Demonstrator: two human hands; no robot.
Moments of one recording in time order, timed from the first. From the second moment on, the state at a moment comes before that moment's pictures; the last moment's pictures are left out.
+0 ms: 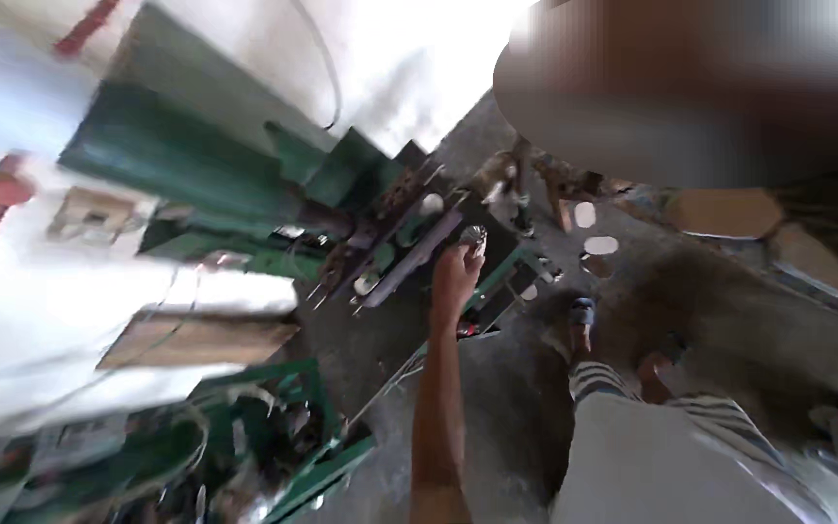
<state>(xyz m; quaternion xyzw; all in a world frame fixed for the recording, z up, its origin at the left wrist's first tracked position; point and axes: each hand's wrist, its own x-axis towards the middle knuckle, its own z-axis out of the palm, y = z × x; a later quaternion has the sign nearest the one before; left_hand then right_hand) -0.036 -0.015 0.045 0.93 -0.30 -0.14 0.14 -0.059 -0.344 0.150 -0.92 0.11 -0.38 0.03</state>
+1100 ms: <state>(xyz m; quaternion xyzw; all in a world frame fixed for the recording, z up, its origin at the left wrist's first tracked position) 0.009 -0.326 -0.046 0.85 -0.43 -0.19 0.24 -0.193 -0.314 -0.045 -0.46 0.55 -0.25 0.65</state>
